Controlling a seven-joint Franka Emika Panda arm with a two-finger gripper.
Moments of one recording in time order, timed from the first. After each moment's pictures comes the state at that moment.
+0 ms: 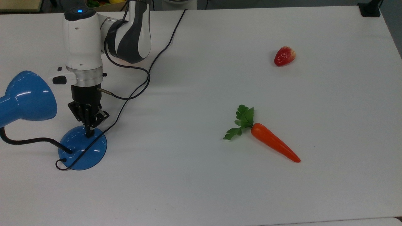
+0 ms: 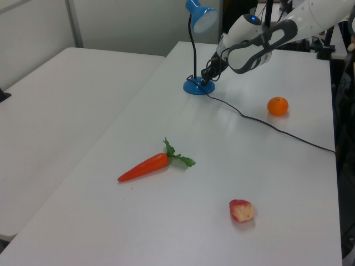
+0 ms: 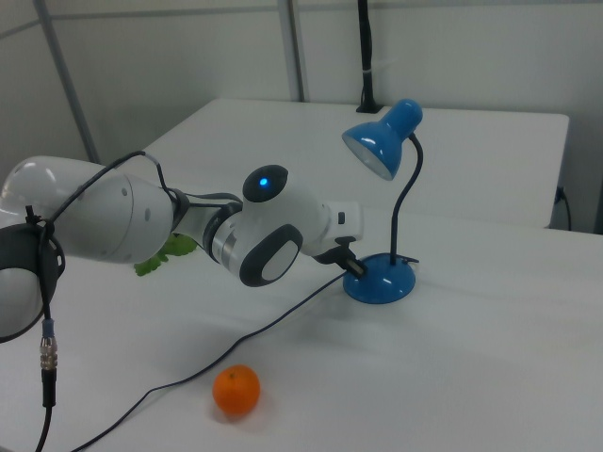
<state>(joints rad) -0.15 0.61 -0.07 -1.68 0.18 2.88 0.07</state>
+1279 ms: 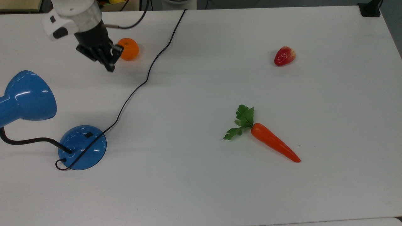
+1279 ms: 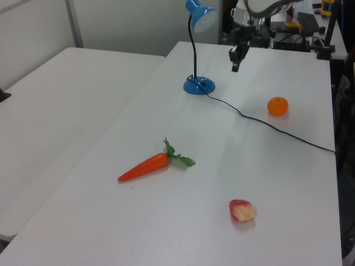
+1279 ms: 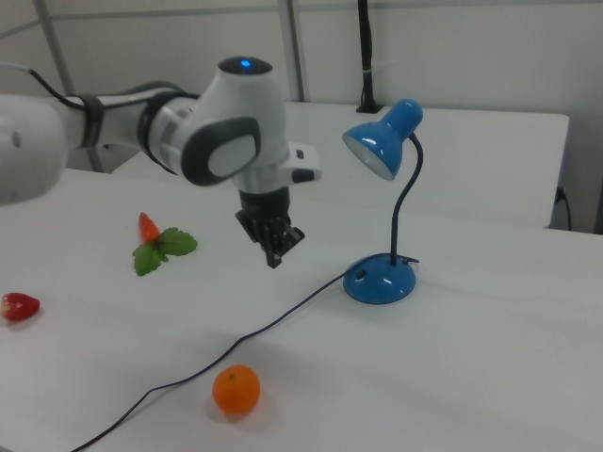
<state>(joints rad) -0.15 0.22 -0.07 -1.72 0.13 2.00 -0.12</state>
